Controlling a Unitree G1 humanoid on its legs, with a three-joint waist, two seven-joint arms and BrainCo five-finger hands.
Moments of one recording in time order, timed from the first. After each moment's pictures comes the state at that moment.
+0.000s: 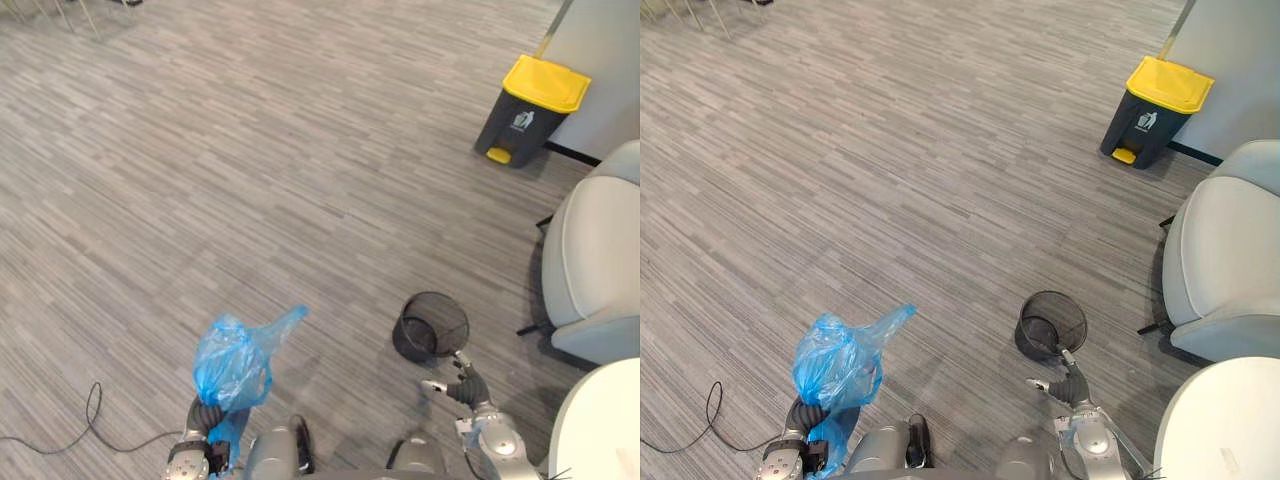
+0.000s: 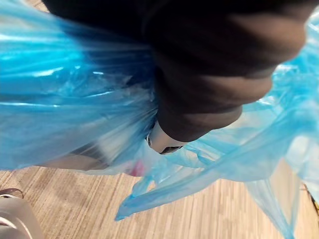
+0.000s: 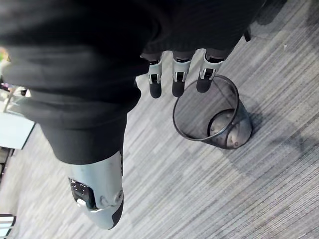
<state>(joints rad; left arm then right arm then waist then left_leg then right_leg) 0.31 0.21 0.07 0.45 0.01 -0.20 0.07 0.19 -0.16 -0.03 0.53 -0.13 -0.17 -0.06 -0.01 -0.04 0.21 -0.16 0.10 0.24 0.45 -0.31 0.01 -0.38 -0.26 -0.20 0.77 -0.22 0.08</state>
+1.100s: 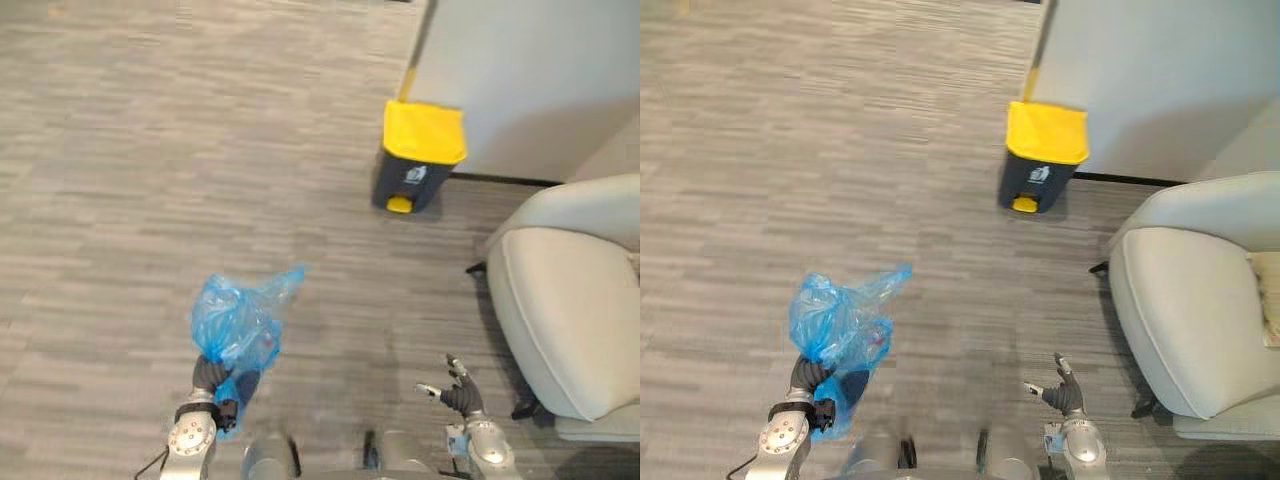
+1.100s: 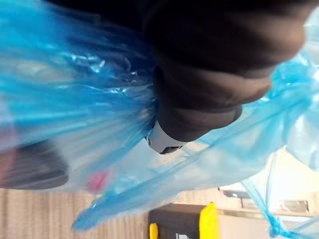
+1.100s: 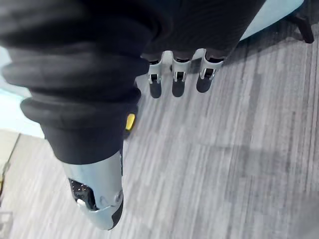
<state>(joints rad) 0.20 0.19 0.05 0.32 0.01 -0.20 0.09 0.18 -0.12 -0.08 0.58 -0.13 -0.15 -0.09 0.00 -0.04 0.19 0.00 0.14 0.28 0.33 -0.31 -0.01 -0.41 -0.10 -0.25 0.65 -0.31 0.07</state>
